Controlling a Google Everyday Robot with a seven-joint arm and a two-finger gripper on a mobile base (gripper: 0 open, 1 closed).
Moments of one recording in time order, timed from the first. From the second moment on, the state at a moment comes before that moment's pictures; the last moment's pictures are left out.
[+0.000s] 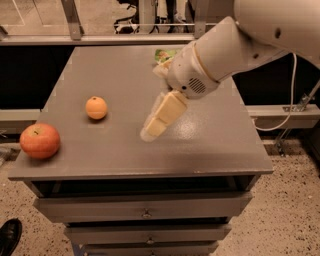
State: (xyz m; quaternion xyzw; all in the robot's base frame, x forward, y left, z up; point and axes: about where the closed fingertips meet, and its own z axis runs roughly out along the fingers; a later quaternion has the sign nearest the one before) arm 0.494 0.006 0.937 -0.62 0.68 0.21 0.33
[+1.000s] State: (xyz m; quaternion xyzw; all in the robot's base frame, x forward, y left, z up) arm 0.500 0.029 0.934 -0.61 0.67 0.23 0.36
